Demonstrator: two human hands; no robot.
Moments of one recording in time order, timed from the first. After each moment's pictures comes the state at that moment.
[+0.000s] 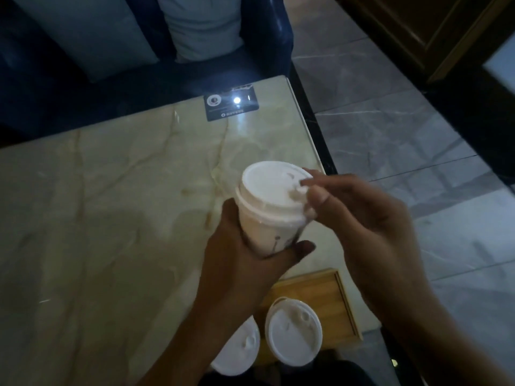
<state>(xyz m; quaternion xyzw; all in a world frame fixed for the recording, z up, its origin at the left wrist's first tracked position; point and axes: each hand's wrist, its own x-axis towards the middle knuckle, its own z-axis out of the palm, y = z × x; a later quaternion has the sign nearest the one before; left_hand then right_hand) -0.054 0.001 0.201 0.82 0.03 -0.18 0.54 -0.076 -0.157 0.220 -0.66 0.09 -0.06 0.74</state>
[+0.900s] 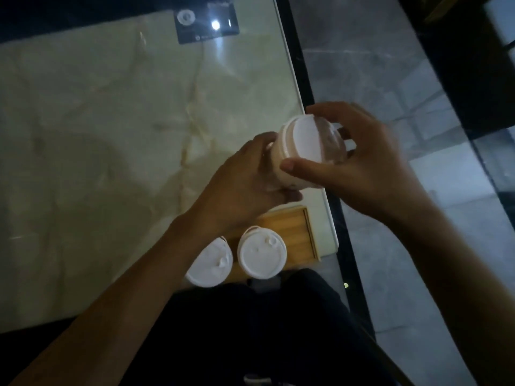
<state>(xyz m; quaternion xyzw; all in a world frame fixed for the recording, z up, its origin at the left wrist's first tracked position) -0.042 -0.014 0.166 0.85 -0.15 -0.24 0.45 -0.074 -0.208 0.222 -0.91 0.05 0.08 0.40</state>
